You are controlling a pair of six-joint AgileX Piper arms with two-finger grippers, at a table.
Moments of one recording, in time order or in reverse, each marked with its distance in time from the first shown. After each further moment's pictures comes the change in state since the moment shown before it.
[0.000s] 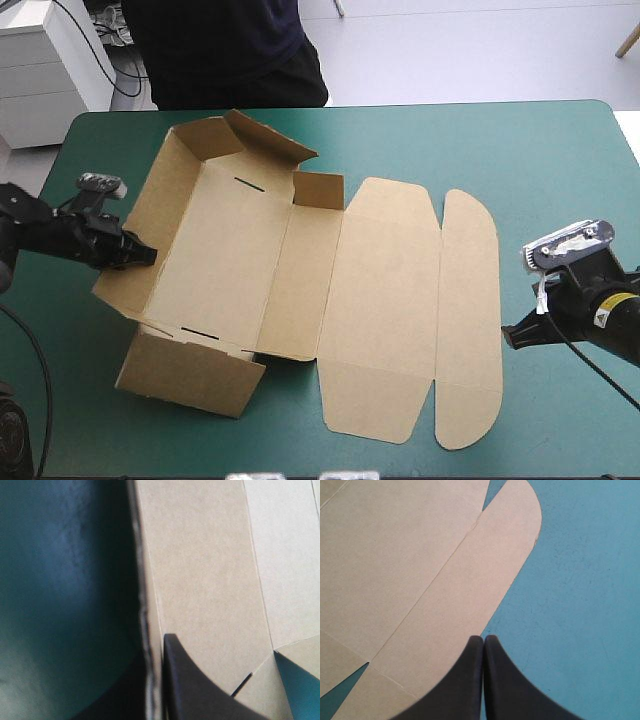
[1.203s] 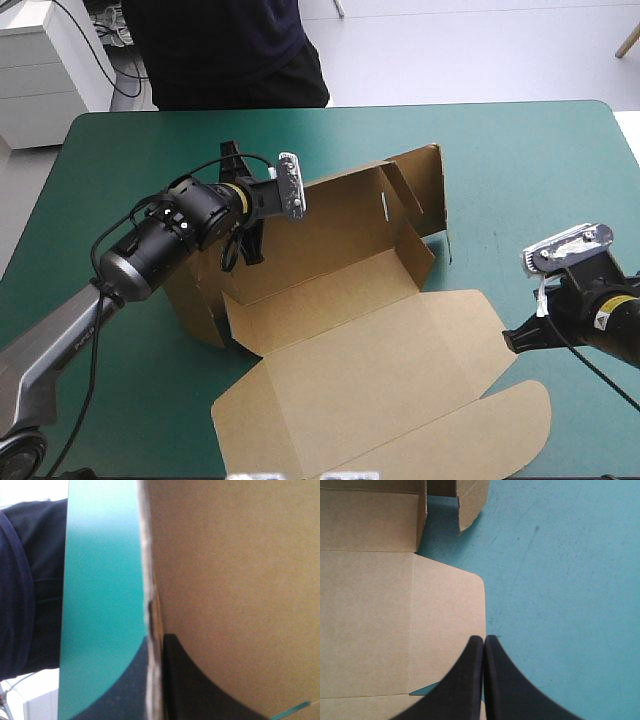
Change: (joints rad) left arm -0.862 0.057 -0.148 0.880 -0.425 -0.029; right arm 0.000 0.000 0.000 0.000 0.030 0.004
